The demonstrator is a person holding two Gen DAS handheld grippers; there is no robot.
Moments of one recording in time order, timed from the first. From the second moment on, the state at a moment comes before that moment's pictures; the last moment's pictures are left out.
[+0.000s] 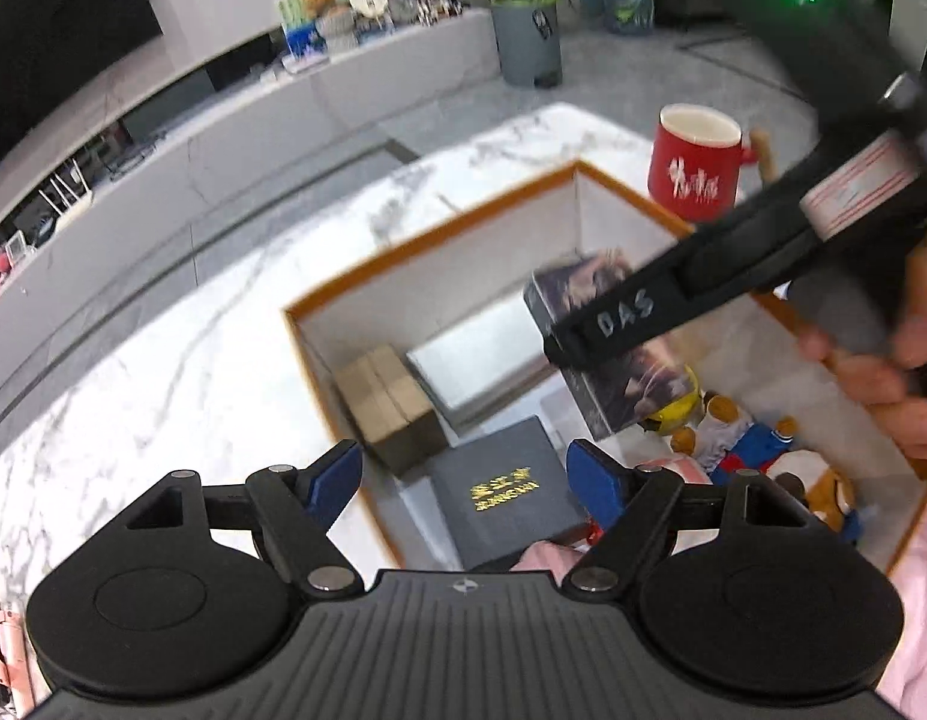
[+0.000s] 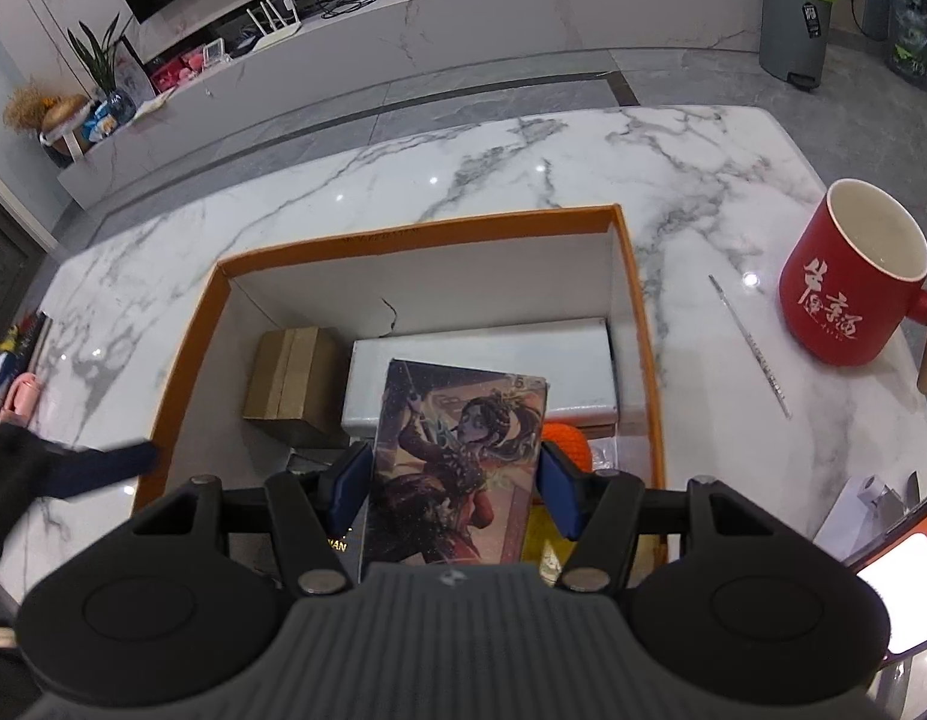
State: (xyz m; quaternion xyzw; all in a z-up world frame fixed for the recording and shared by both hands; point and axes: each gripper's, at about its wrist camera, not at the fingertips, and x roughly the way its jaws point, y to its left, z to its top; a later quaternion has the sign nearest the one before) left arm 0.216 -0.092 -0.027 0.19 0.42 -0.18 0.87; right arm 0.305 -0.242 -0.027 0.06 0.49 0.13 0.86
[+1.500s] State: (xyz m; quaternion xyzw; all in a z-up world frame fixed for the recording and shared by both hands) left arm 0.215 -0.012 -0.018 0.08 0.41 -0.16 0.90; right arm 0.325 -0.186 -0.069 0.00 0.59 0.11 0.80
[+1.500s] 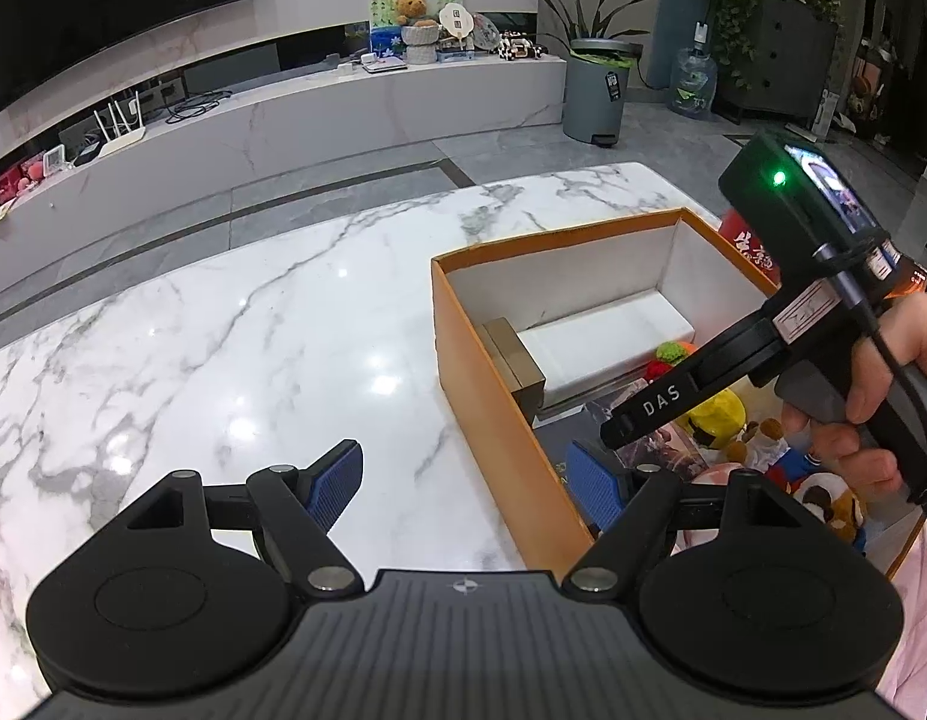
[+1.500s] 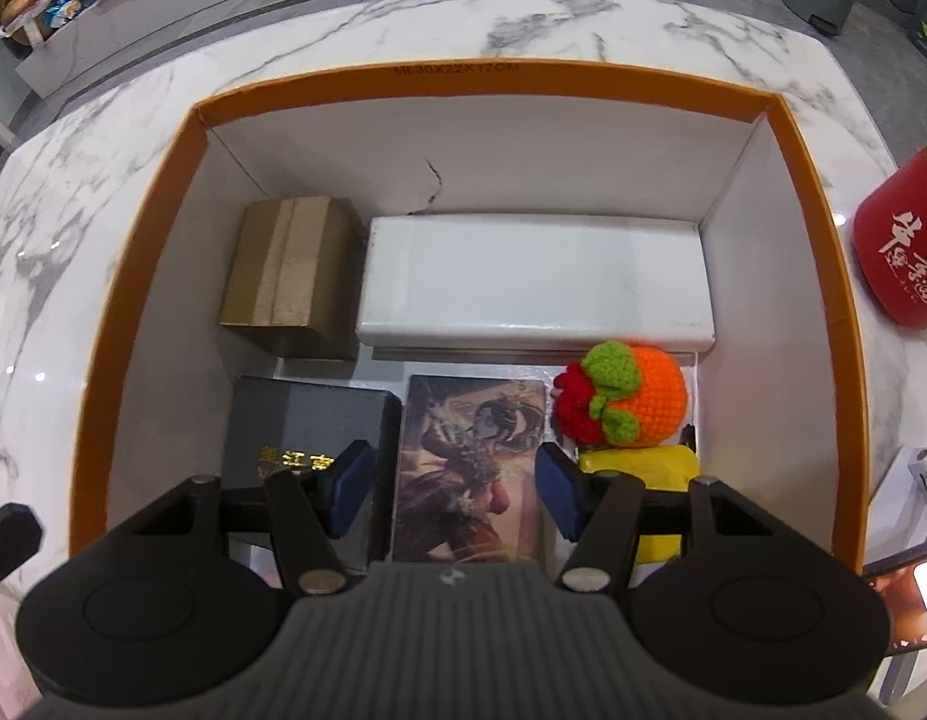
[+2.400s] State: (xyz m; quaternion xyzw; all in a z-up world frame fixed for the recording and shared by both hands) left arm 0.127 -0.041 0.070 0.08 0.29 -0.15 0.94; right arm 0.193 -0.215 0.080 -0.02 0.41 0.18 0.89
